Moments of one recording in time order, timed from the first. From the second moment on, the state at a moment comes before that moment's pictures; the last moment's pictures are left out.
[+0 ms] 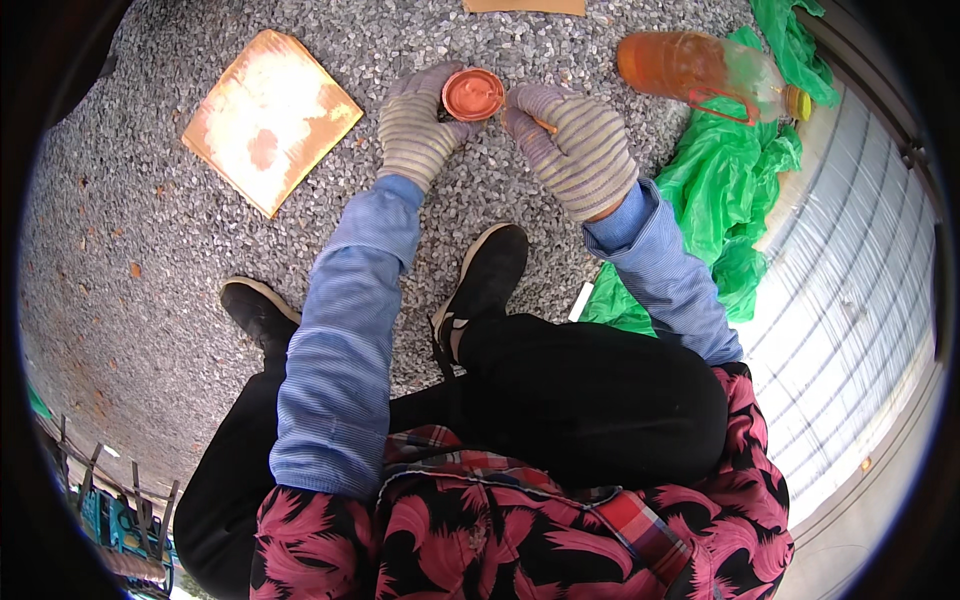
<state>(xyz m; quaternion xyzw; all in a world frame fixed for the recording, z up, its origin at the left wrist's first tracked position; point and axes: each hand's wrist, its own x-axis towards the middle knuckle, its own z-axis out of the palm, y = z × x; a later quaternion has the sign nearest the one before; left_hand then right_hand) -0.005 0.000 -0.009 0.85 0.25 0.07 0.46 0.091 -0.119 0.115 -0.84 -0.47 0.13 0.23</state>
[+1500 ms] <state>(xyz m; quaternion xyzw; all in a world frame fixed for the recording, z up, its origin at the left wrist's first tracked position) -0.003 0.002 -0.013 0.86 0.23 0.07 0.44 0.097 -0.108 0.126 -0.85 -0.44 0.15 0.25</state>
